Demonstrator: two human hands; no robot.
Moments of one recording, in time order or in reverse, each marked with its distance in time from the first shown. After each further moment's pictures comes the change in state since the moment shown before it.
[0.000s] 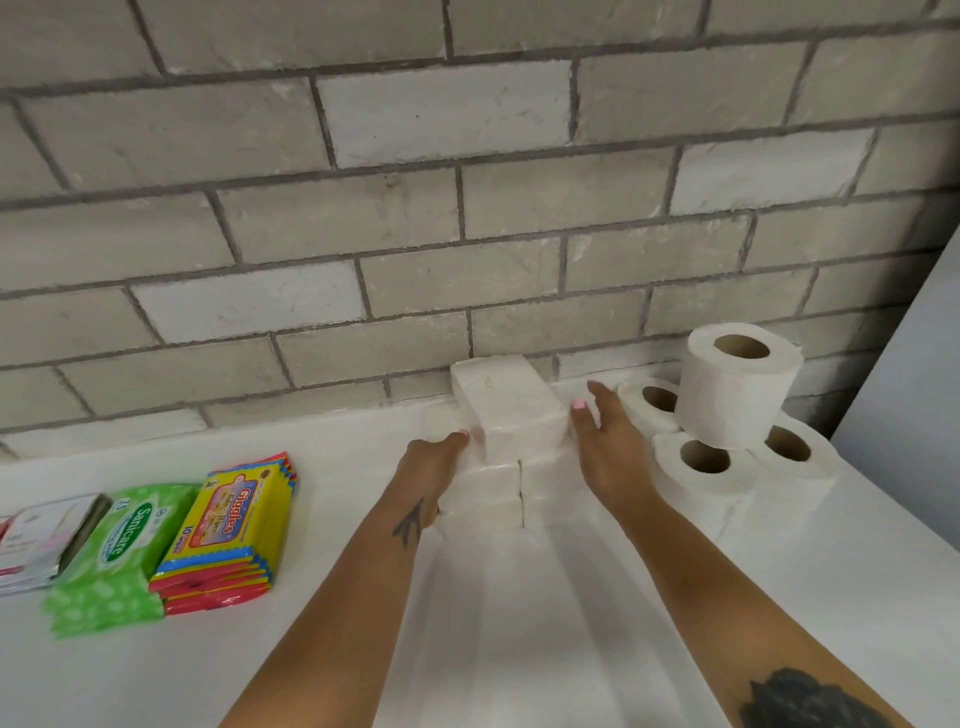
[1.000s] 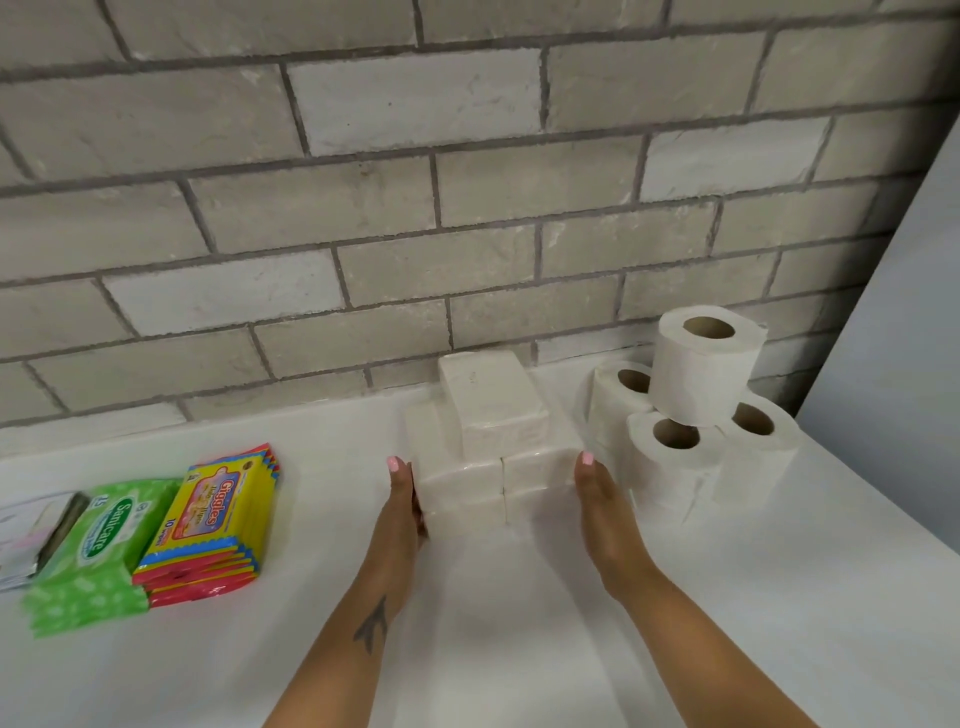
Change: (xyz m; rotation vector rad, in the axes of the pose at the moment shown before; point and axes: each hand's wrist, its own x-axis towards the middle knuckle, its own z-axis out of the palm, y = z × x) left_hand -0.041 -0.065 -0.003 -0.312 -0.133 0.191; right_hand -0.063 0.051 0.003 0.355 -0.115 0.071
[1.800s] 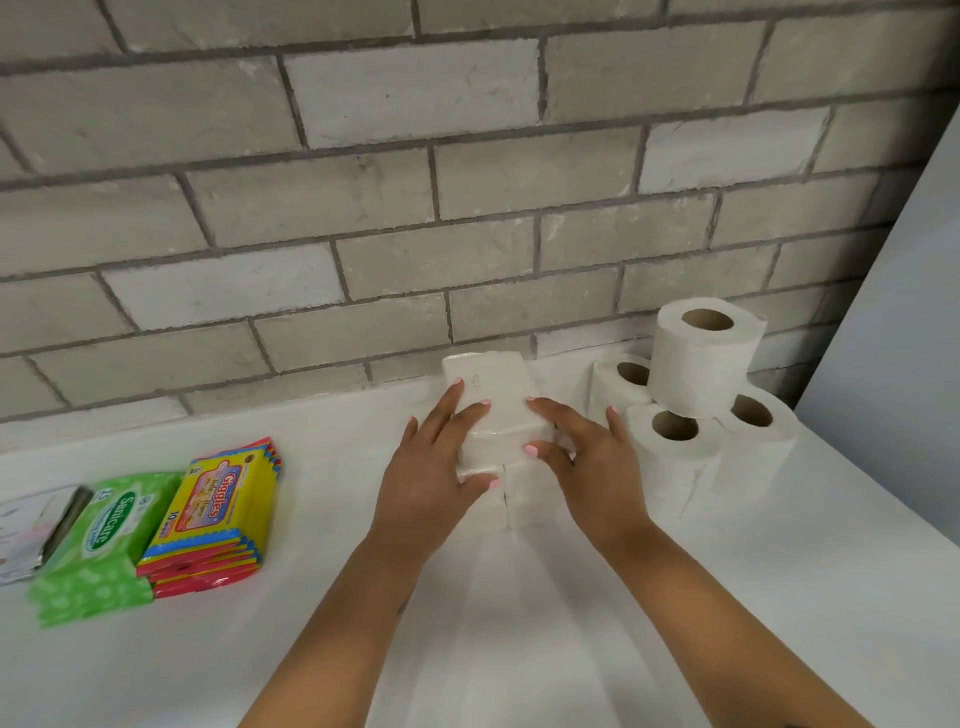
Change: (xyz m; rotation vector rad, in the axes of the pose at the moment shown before) left_hand -0.001 0.031 0.015 1.063 0.014 0.800; right_hand 0.018 -0.036 0.004 -0.653 0.144 -0.503
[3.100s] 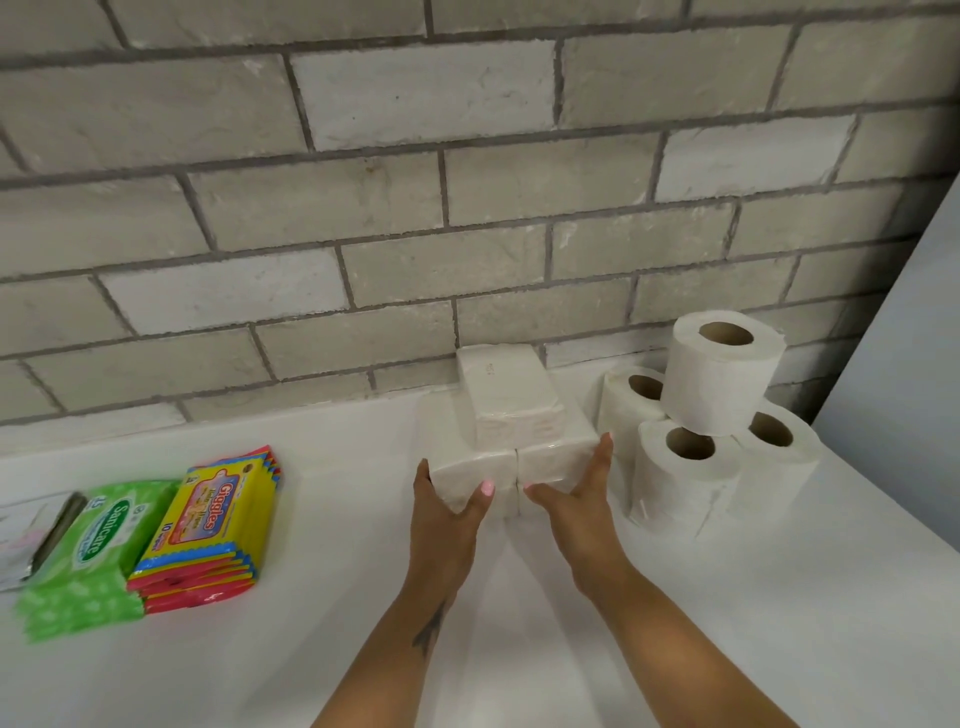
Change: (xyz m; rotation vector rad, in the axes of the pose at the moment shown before) left_hand -0.014 -0.006 0.050 -0.714 0.172 -0.628; right_hand -0.015 0.009 0.043 0.662 -0.109 0.587
